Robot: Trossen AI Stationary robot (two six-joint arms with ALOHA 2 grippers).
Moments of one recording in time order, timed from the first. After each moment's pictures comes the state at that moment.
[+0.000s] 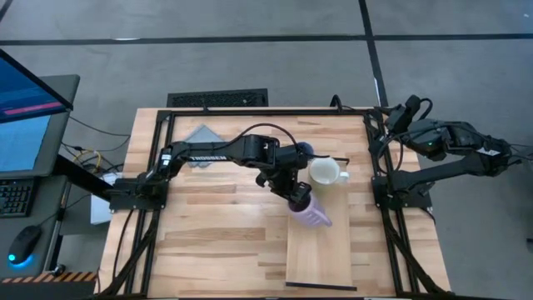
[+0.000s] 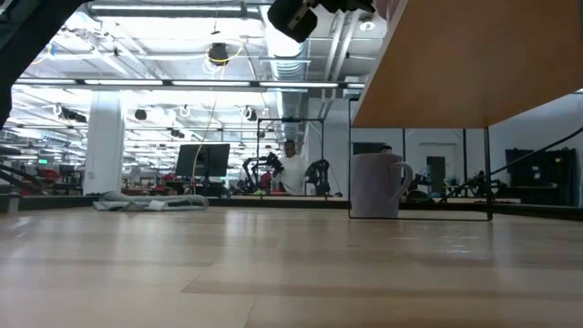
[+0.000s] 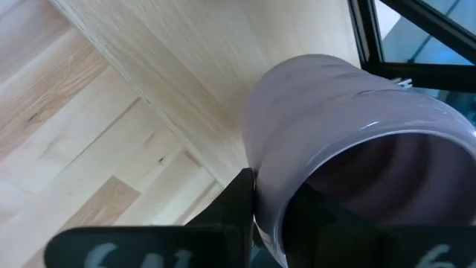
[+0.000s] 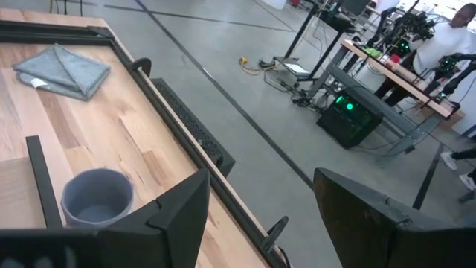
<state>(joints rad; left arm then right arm) -0.04 2.17 2.34 -1.15 0.36 -1.04 0.06 0.66 1.14 -1.02 0.83 -0.05</state>
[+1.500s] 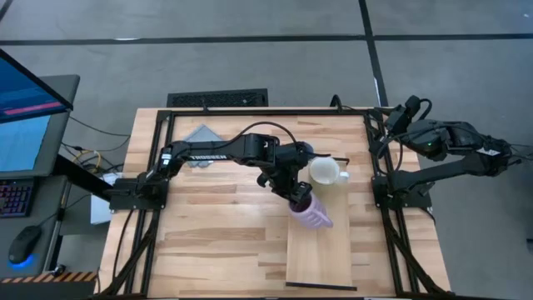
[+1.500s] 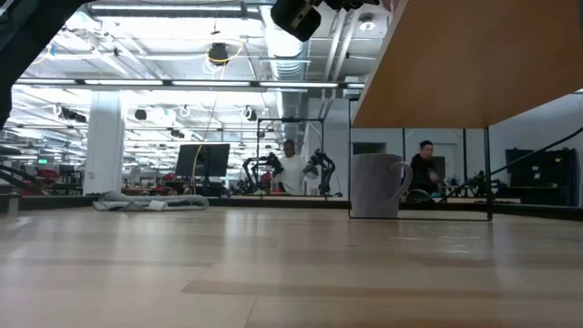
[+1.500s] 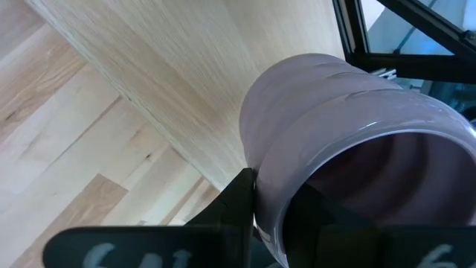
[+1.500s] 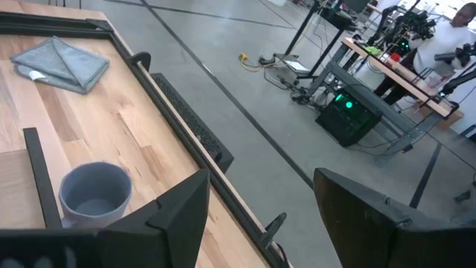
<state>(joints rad) -0.03 2.17 2.34 -1.13 0.41 -1.03 0.06 0.66 1.14 -1.04 0.83 -0.05</state>
